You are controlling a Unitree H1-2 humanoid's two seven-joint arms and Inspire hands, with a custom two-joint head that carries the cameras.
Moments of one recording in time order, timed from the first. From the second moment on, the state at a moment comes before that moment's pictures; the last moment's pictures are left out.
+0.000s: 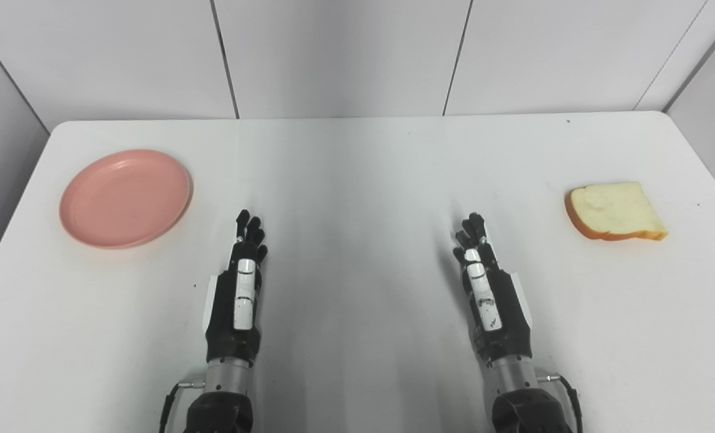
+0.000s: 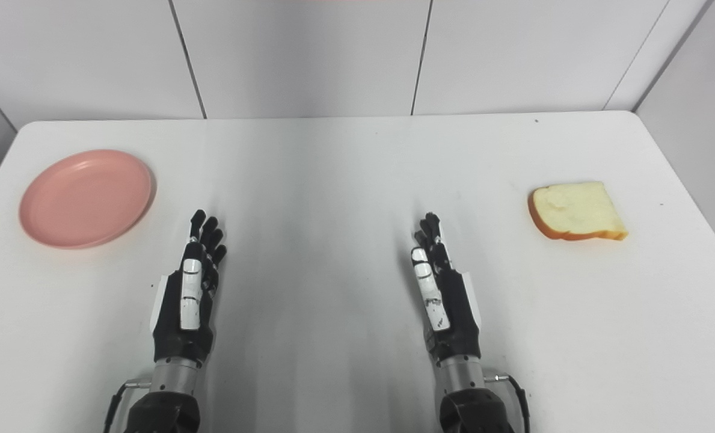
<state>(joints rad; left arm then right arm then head) 0.04 -0.13 -0.13 -0.07 0.05 -0.06 0.02 0.10 0.01 0.04 -0.11 0.11 -0.11 0.00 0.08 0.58</state>
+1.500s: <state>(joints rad) -0.19 0.11 0.08 -0.09 -0.16 0.12 -0.11 0.03 -0.04 -0.03 -0.03 0.18 -0.16 0.07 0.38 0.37</state>
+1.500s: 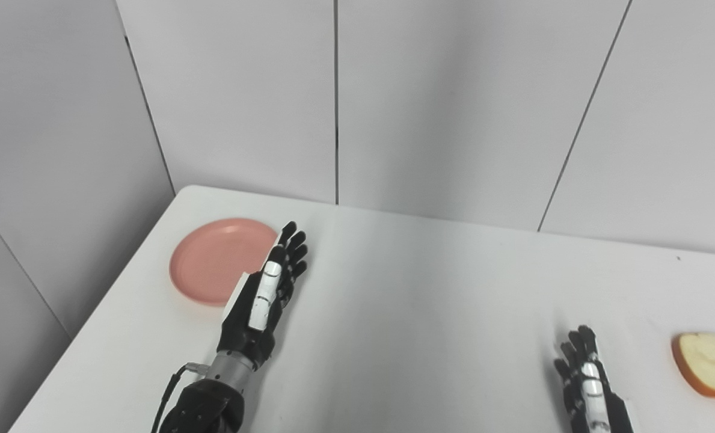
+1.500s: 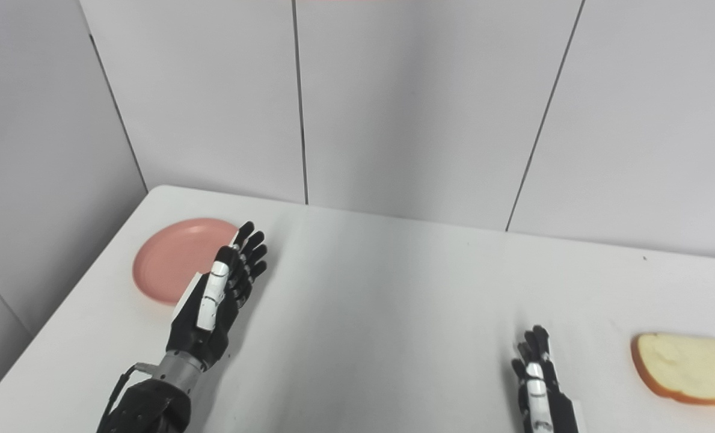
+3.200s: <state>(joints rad) -0.62 0.42 0.34 0.83 -0.19 -0.24 -0.02 0.00 -0.06 -0.05 0.00 0.20 -0.23 0.12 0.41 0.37</state>
